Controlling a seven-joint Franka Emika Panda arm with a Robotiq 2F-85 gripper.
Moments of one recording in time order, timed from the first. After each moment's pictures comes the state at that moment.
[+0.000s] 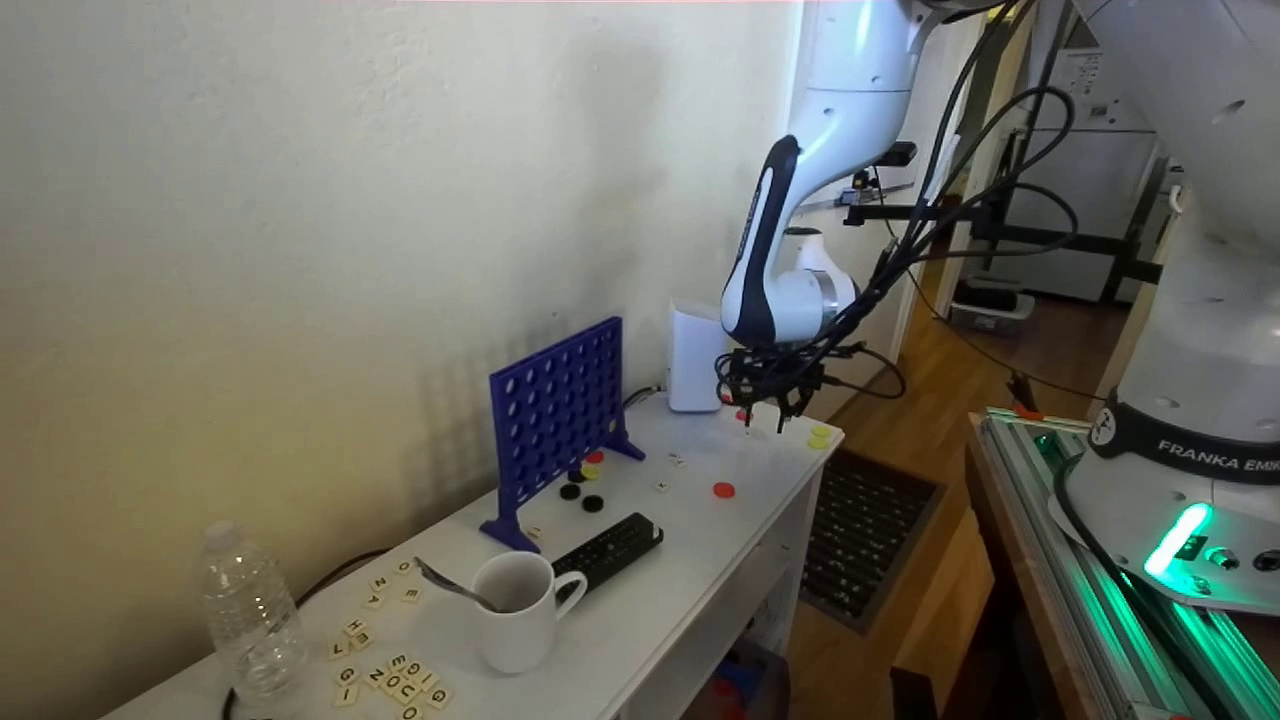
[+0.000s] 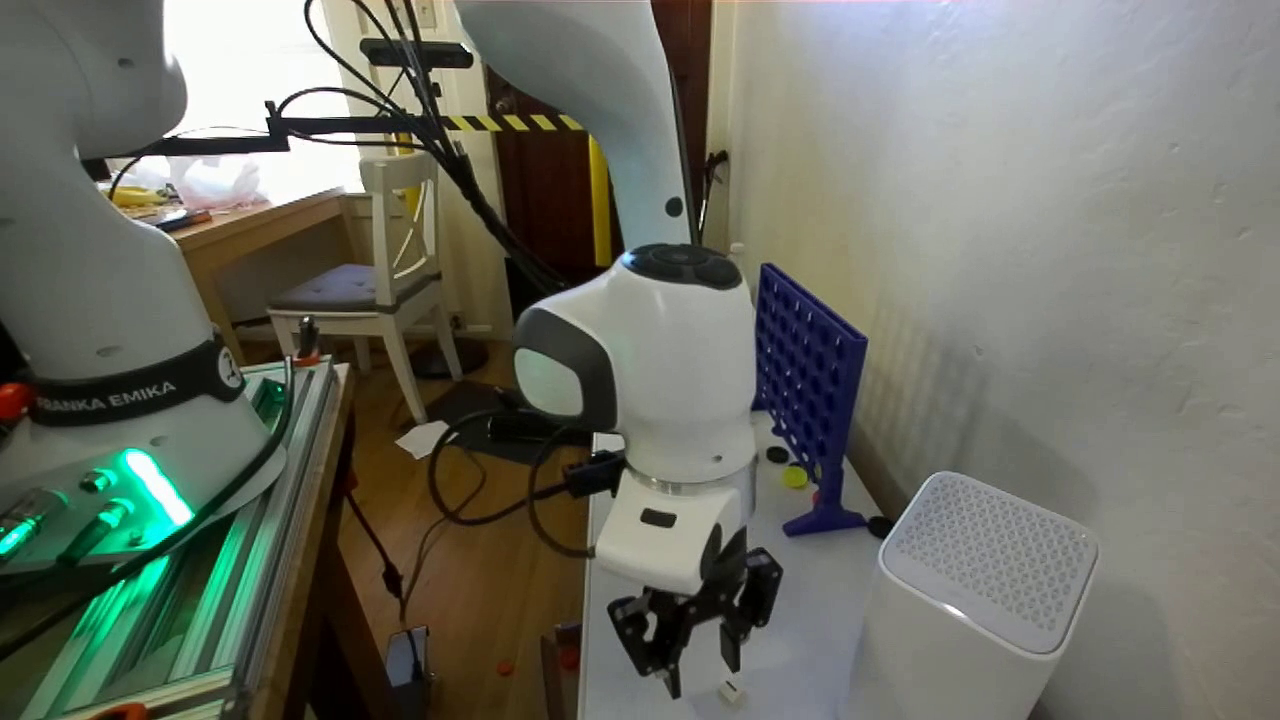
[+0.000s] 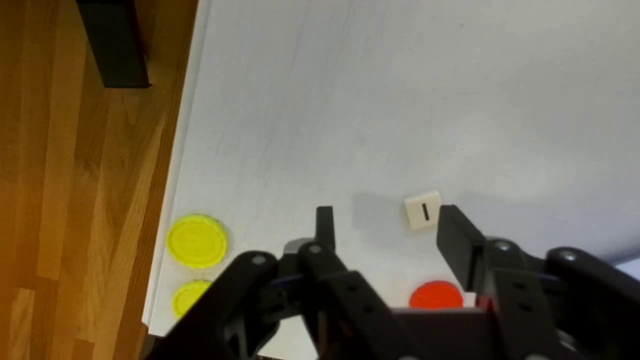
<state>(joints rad) -0.29 0.67 -0.15 -2.39 0.62 3.16 0.53</state>
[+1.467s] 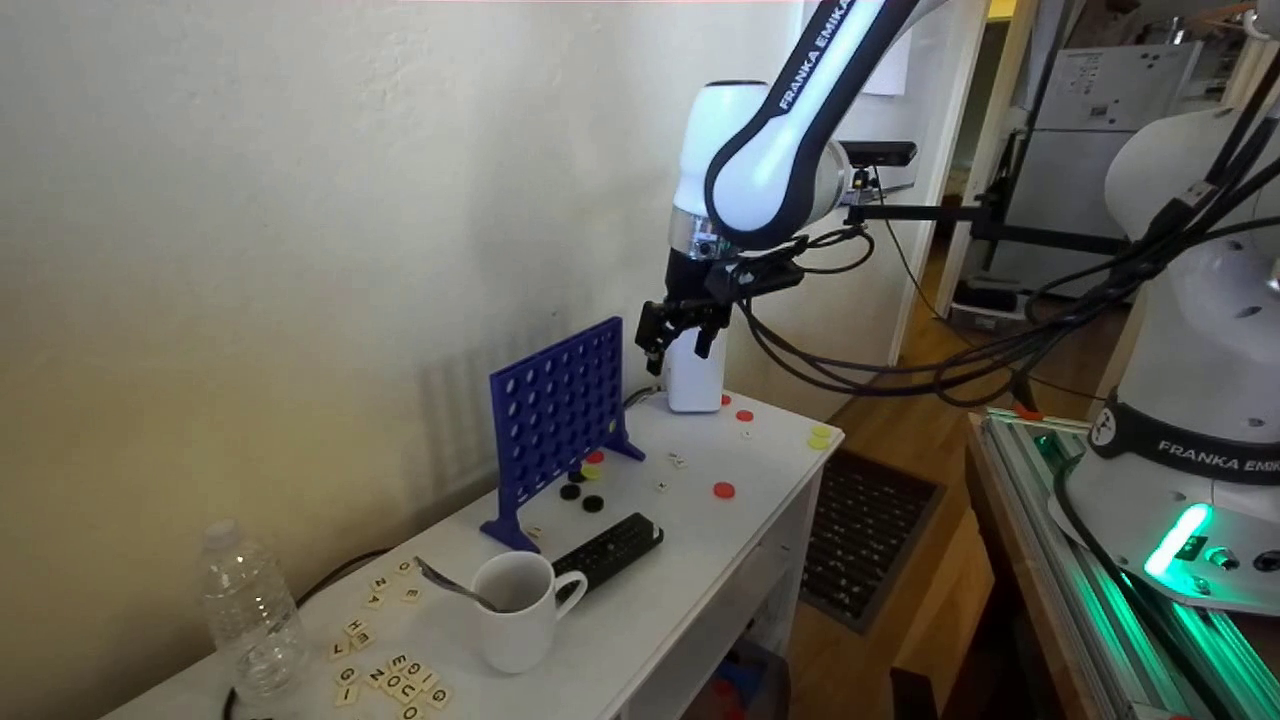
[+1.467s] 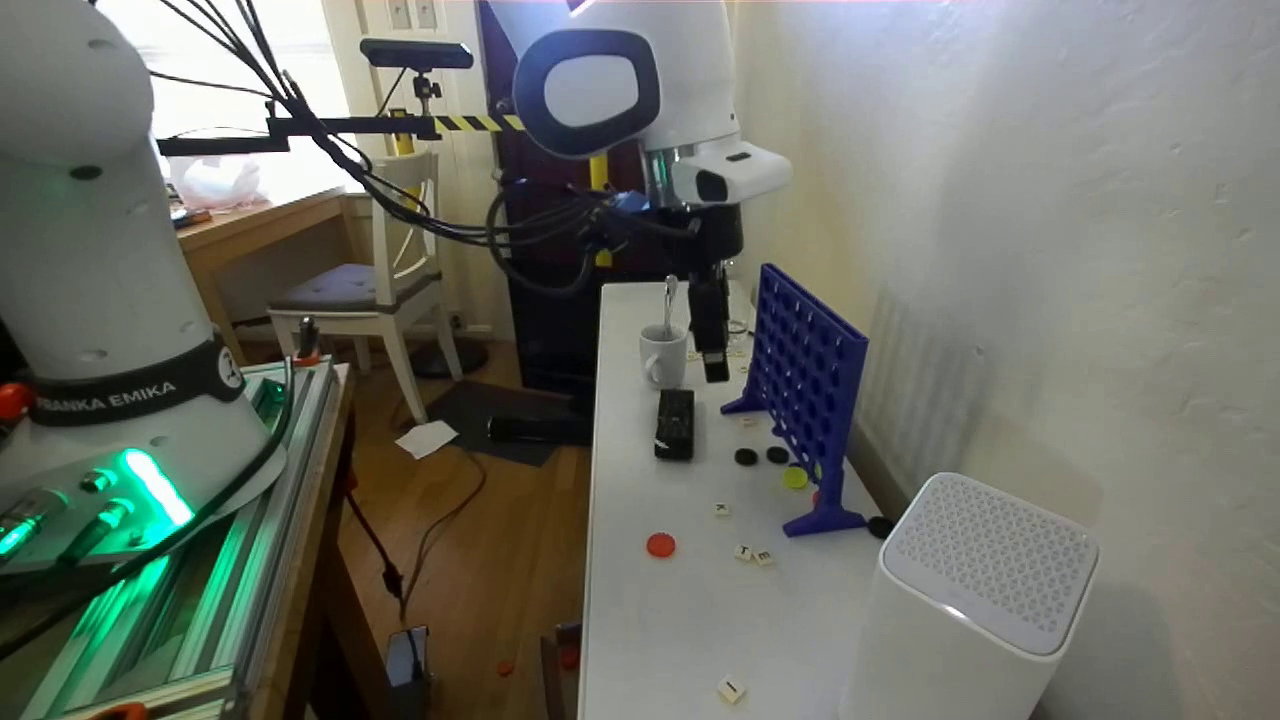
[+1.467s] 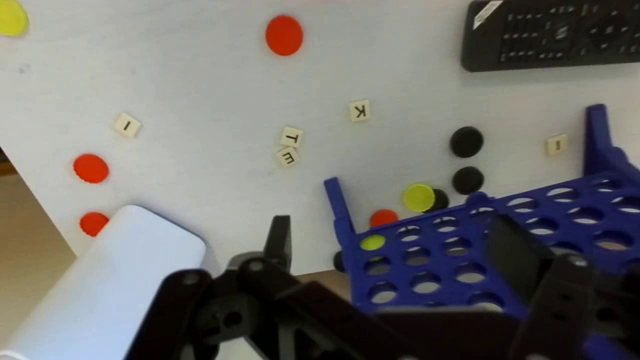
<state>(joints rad) 0.65 0.22 -0.73 -2.52 0.19 2.86 0.27</state>
